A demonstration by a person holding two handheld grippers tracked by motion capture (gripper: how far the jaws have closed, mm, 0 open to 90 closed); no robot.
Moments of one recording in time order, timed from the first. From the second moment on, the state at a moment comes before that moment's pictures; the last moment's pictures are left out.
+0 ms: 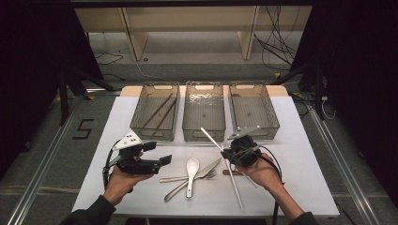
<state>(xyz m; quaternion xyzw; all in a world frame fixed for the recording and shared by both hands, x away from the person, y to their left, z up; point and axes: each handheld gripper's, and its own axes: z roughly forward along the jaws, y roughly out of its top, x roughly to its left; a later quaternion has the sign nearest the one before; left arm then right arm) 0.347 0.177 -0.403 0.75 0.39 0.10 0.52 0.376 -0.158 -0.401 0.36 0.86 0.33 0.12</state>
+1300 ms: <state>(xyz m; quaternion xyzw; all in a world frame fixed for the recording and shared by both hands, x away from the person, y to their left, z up) 0.383 0.127 -0.404 0.70 0.42 -0.05 0.58 0.350 -0.107 -0.394 0.27 0.84 0.44 0.15</state>
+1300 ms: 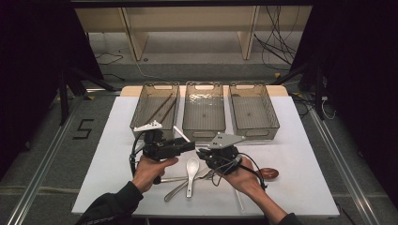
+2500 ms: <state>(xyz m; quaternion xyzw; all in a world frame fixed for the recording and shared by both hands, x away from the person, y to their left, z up) 0.383 0.130 -0.407 0.67 0.42 -0.10 0.61 0.346 -0.100 -0.394 0.26 0.83 0.46 0.16</state>
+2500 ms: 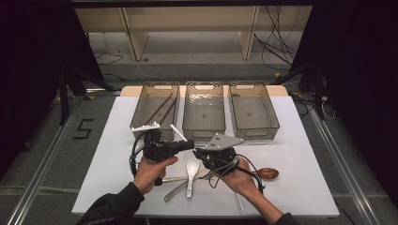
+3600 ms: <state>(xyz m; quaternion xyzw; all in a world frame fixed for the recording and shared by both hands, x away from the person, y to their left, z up) 0.402 0.195 -0.370 0.64 0.45 -0.03 0.62 0.358 -0.148 -0.398 0.36 0.85 0.38 0.10</state>
